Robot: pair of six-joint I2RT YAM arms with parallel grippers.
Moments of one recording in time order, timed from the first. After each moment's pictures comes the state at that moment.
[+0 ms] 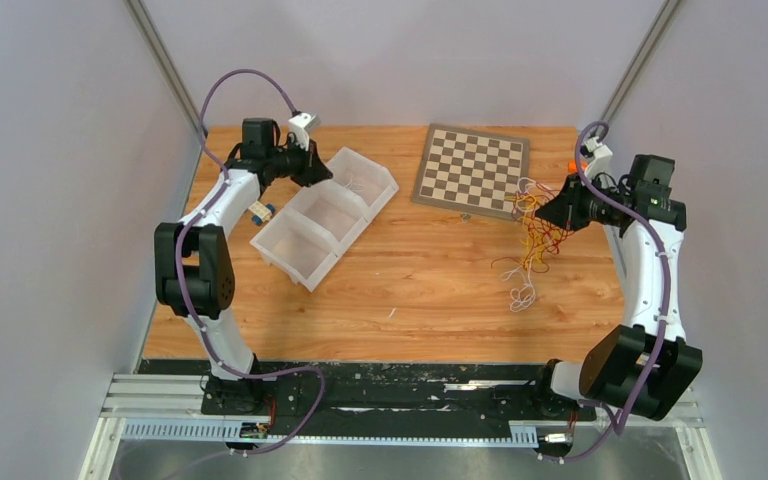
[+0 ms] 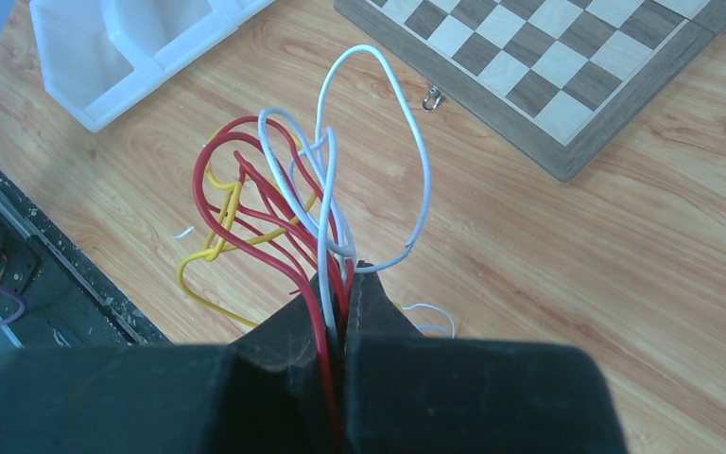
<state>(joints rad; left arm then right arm) -0.09 1.82 1.43 -0.23 0.75 0.16 -0.34 1.31 1.27 -0.86 -0.91 -0.39</state>
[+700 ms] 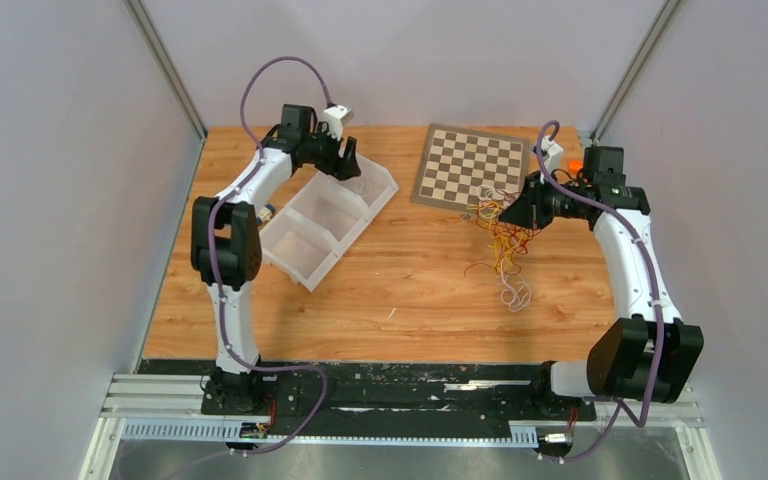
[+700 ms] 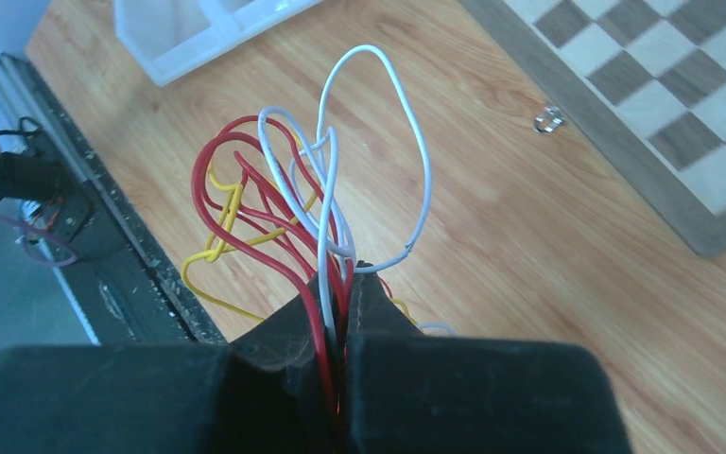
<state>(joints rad) -0.21 2.13 1.82 -0.39 0.52 0.21 -0.13 1.36 1.27 -0.83 -0.89 -0.34</state>
